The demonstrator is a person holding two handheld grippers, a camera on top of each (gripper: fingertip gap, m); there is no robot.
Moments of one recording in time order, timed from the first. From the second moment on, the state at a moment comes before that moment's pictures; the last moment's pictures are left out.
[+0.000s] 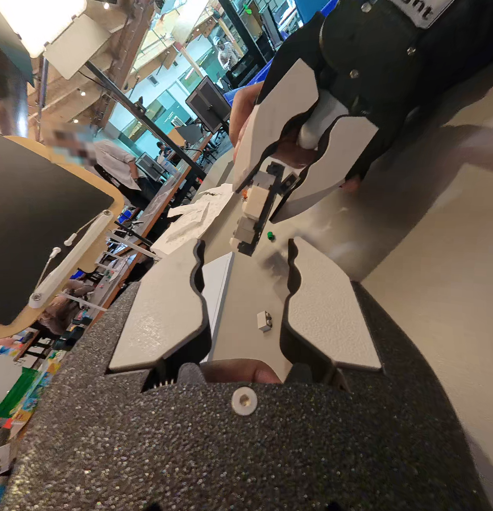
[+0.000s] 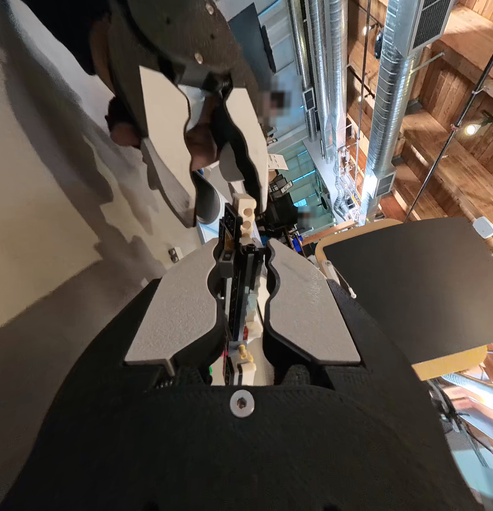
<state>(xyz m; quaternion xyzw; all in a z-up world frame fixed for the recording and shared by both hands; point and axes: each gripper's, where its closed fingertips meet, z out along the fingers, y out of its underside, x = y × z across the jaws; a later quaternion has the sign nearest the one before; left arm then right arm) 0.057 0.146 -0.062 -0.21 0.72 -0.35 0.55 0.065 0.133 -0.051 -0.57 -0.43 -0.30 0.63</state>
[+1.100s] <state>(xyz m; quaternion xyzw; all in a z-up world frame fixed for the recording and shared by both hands) 0.048 0.118 -0.059 -0.12 0.73 -0.32 0.58 0.030 0.111 -0.045 -0.57 -0.48 -0.16 0.65</state>
